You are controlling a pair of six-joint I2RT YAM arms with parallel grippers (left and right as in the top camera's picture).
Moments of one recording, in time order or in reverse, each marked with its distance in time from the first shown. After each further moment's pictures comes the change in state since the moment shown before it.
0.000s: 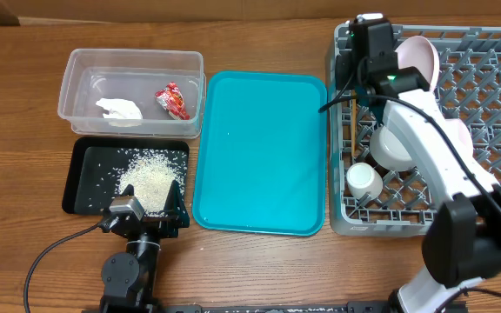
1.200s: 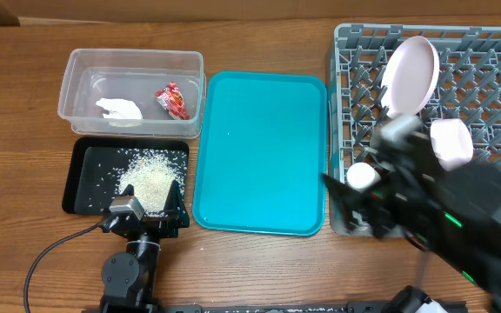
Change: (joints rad) left arm 0.000 0.000 0.000 0.000 0.000 0.000; right arm 0.487 -0.922 0.034 -0.612 -0.094 -0.002
